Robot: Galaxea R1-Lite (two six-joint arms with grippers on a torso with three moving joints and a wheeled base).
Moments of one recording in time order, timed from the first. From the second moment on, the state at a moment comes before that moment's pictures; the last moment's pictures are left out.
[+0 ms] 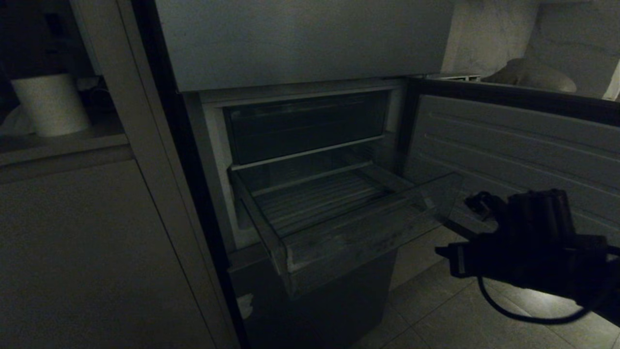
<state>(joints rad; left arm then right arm) 0.00 0.00 -0.05 0.12 0.01 -0.01 0.29 1.72 -0.68 -0.48 0.07 0.16</state>
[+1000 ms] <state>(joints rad) 0.00 0.00 -0.05 0.12 0.01 -0.01 0.44 2.11 -1.06 -0.77 -0.06 0.34</state>
